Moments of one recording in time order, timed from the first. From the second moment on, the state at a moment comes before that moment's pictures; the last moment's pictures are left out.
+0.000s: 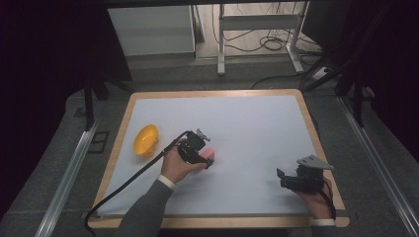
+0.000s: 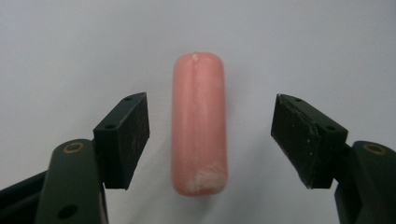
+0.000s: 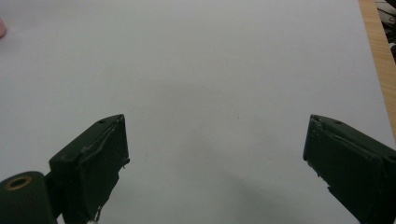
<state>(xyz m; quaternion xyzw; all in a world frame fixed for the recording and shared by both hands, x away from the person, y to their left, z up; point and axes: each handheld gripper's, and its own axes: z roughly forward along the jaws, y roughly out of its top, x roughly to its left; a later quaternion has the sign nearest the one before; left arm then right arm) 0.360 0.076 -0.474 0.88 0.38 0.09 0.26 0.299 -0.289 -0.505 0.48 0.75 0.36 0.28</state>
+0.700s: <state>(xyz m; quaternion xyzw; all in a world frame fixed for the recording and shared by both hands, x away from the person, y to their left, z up) 0.372 0.068 -0.497 0.88 0.39 0.07 0.25 0.299 -0.295 -0.503 0.49 0.75 0.36 0.28</state>
